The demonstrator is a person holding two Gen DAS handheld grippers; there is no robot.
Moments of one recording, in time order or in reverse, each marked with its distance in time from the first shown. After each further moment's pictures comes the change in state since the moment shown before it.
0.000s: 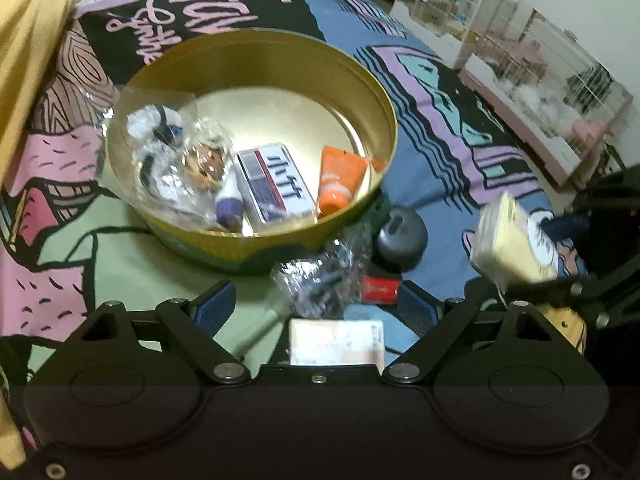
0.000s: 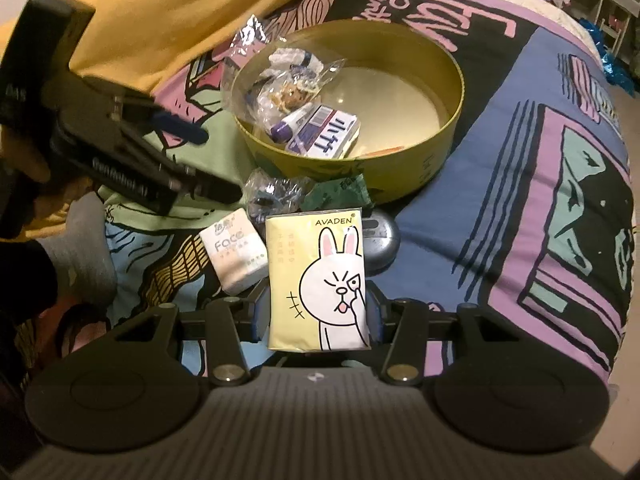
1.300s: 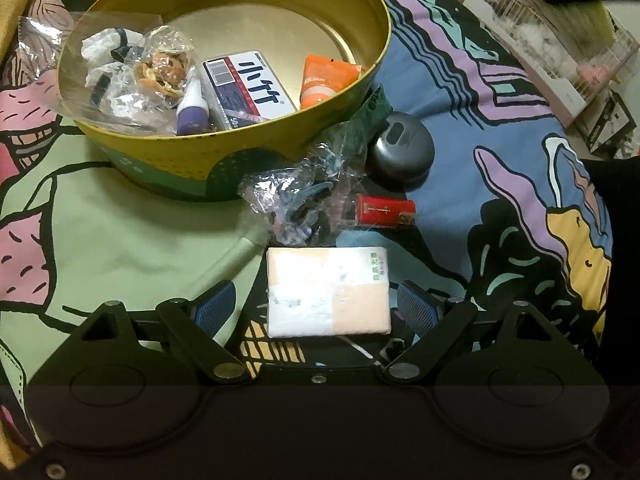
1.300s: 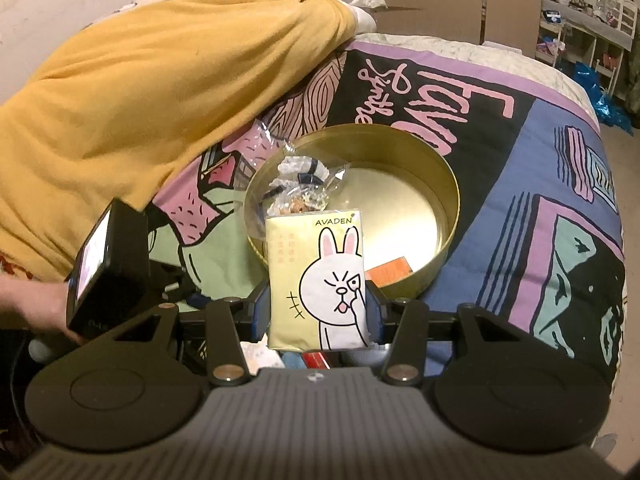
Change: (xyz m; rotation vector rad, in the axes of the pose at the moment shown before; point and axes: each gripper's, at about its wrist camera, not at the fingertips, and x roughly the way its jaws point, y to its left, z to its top) left arm 0.050 -0.010 -0.026 0.054 0.177 0.008; right arm -0.036 0.001 0.066 0.003 -0.182 0.024
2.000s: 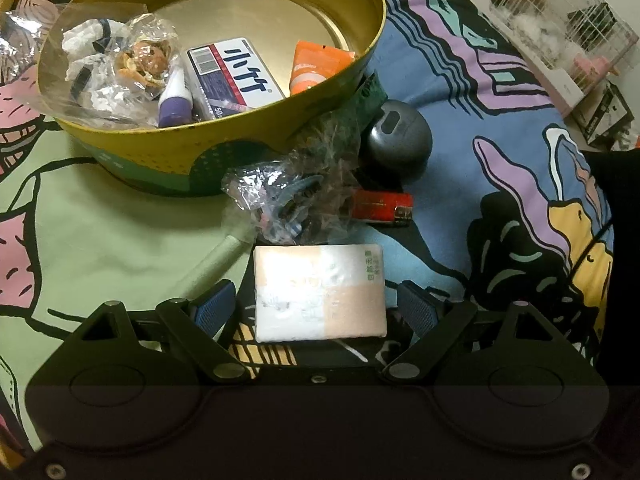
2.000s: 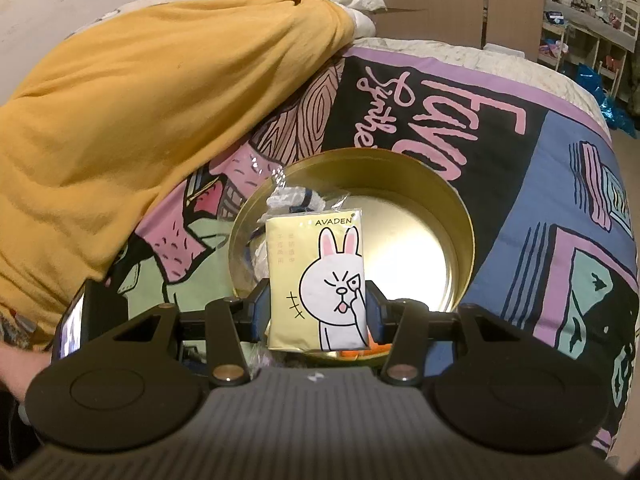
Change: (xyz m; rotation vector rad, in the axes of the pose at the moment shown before) left arm 0.014 -0.005 0.003 0.012 0.033 -0.013; right arm 0.047 -0.006 0.045 0.013 -0.007 -0.009
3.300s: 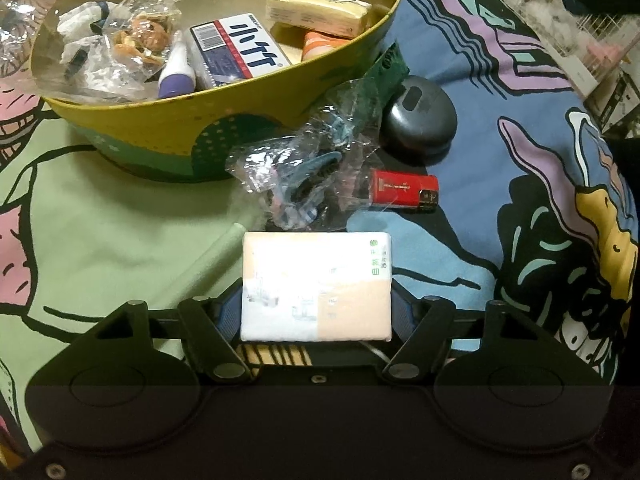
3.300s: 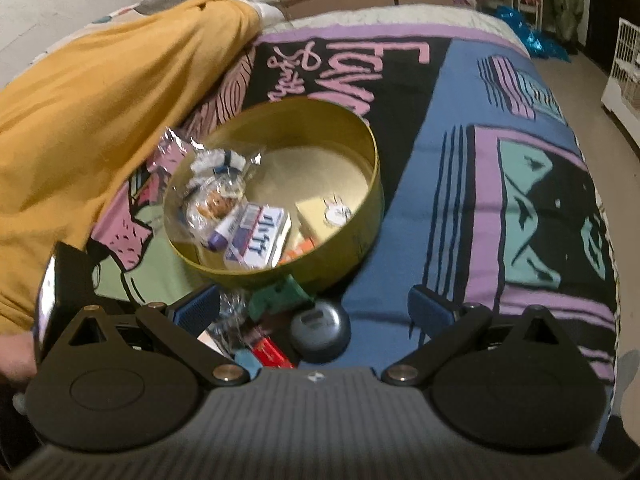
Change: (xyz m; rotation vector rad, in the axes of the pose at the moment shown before) left arm 0.020 0.003 -0.004 0.002 0.021 0.050; right arm -0.027 -0.047 -0.088 0.253 0.007 -0.108
